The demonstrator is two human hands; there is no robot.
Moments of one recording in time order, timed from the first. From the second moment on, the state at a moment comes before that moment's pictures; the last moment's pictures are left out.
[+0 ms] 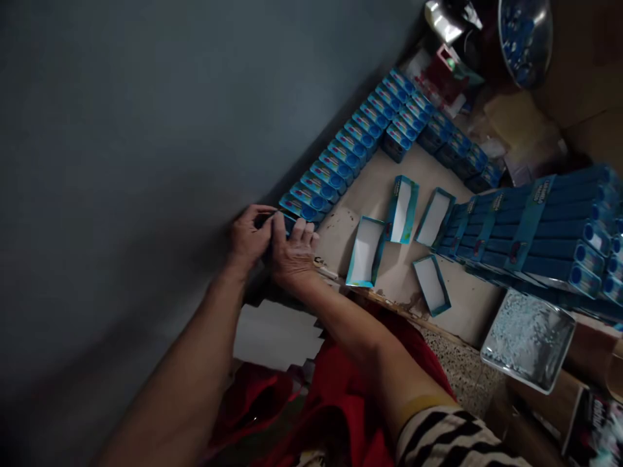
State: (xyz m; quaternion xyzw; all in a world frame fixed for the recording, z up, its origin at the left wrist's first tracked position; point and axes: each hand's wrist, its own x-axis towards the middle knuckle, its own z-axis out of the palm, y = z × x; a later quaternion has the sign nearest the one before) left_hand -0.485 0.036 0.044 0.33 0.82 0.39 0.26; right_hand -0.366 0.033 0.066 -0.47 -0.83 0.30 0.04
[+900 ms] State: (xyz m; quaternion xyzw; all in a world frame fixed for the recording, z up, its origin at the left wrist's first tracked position) left_hand -0.286 0.019 0.030 0.44 0.82 0.12 0.35; right_hand -0.151 0.168 0.092 -0.42 -0.88 0.22 -0.01
